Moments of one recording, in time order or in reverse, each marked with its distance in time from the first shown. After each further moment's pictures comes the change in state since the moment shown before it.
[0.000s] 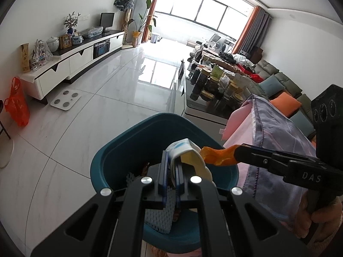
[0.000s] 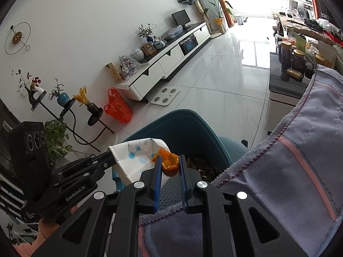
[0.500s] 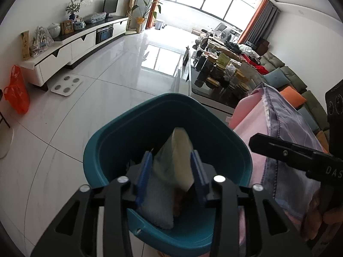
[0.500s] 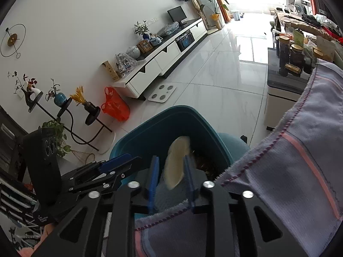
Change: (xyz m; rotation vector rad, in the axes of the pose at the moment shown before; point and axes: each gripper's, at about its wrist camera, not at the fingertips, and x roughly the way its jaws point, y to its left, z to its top) left arm 0.027 0.012 -0.012 -0.036 0.092 0.010; right arm 0.004 -0.001 -0.002 0.030 0.017 -0.010
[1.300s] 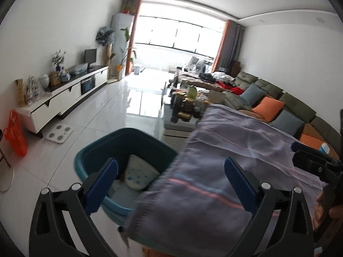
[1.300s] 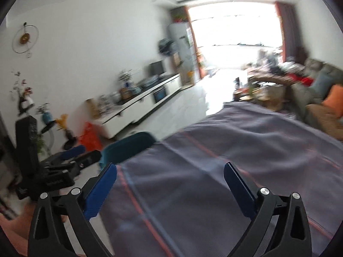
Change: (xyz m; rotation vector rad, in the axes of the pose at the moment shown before) left arm -0.112 -0.102 -0.066 0.199 -0.317 -0.069; right arm -0.192 -0.007 -0.123 -0.098 -0.420 -0.275
